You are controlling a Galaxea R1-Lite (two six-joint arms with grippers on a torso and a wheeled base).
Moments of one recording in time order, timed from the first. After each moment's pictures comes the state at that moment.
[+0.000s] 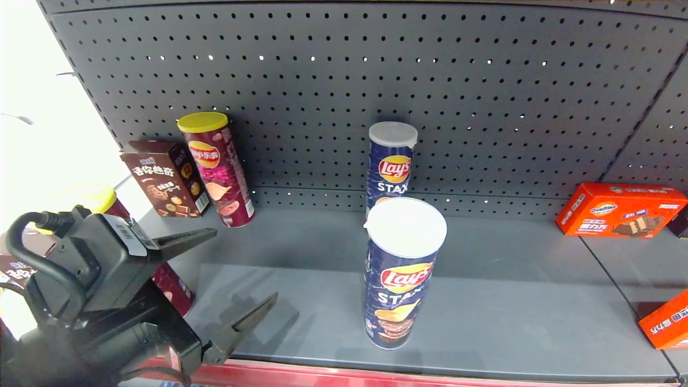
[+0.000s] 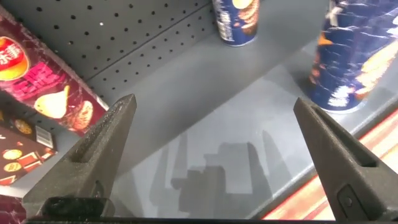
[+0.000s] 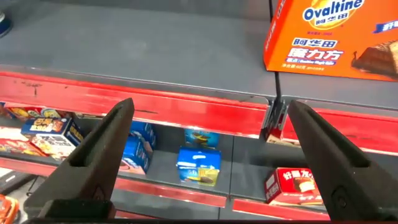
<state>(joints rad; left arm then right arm) -0.63 1.19 -0.39 -0.69 0.06 0.32 0.08 0.09 0.00 0.00 0.00 -0.01</state>
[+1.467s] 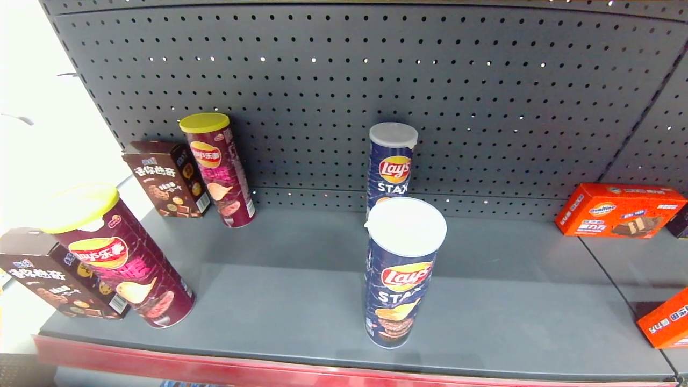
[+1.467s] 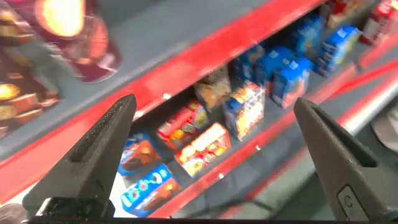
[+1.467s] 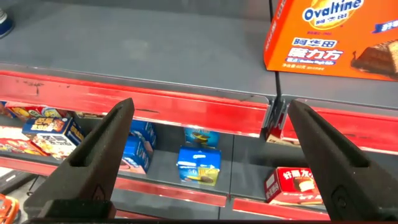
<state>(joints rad) -0.54 0.03 -0.13 0.22 -0.04 0.27 0.08 0.09 0.00 0.00 0.00 -0.01</state>
